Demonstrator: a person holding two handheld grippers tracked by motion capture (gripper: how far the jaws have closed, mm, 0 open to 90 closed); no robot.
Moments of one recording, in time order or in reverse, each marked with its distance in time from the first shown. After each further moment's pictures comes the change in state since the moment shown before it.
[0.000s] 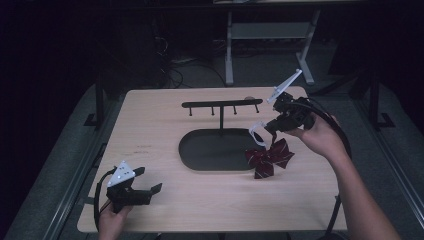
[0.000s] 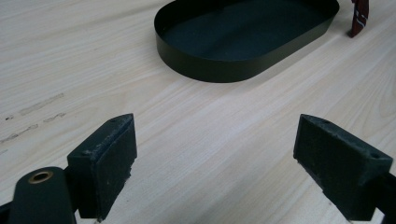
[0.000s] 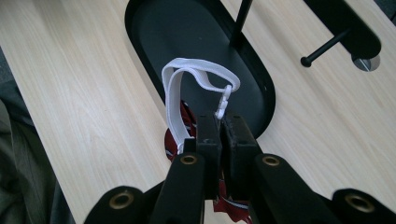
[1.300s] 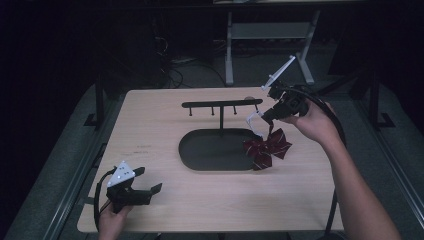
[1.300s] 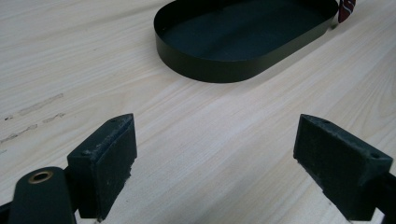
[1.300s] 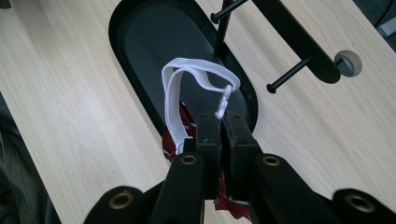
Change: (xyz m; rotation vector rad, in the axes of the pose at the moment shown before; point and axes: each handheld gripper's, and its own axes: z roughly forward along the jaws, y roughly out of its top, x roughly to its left) left arm 0.000 0.000 0.000 -0.005 0.001 -0.001; right arm -0.019 0.025 0.000 0.024 -0.011 0.023
